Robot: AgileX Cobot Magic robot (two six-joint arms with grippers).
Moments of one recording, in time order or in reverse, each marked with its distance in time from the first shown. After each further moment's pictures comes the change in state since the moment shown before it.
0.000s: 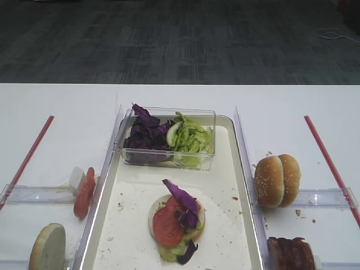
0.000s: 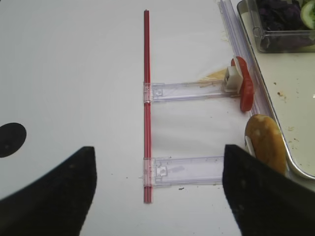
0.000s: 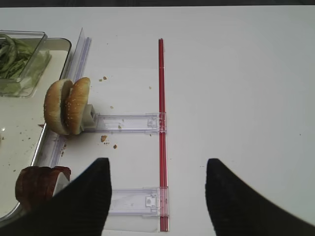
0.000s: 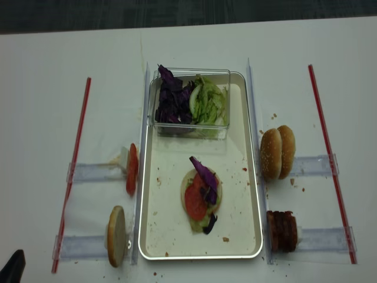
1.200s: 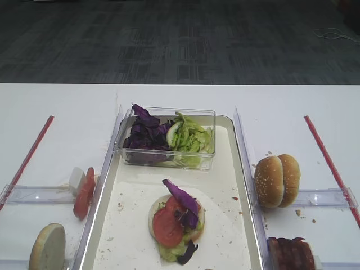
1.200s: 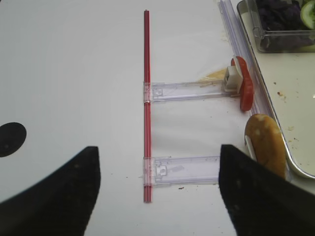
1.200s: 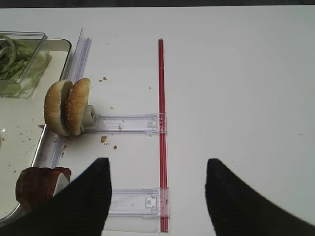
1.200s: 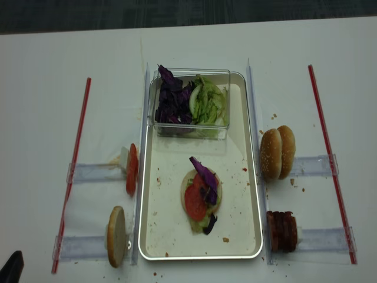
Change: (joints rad) left arm 0.000 -0.005 0.000 0.000 0.004 0.000; right arm 0.000 0.000 0.002 0.000 -0.002 0.002
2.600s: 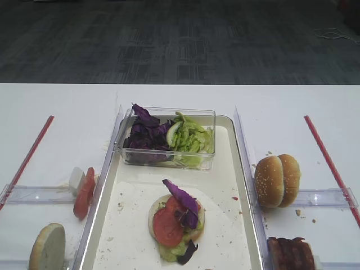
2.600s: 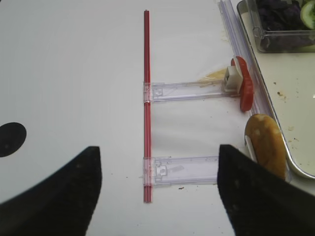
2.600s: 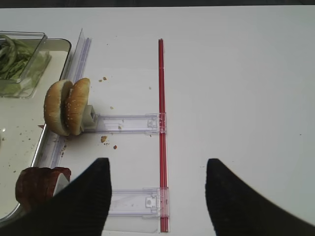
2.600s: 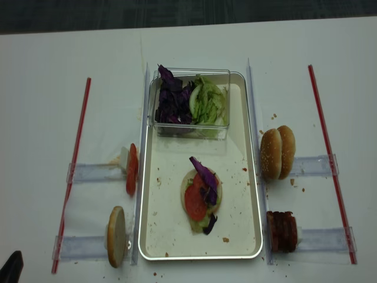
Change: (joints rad) left arm 0.000 0.000 0.000 0.000 0.000 0.000; right arm 0.000 0.000 0.000 0.000 0.000 0.000
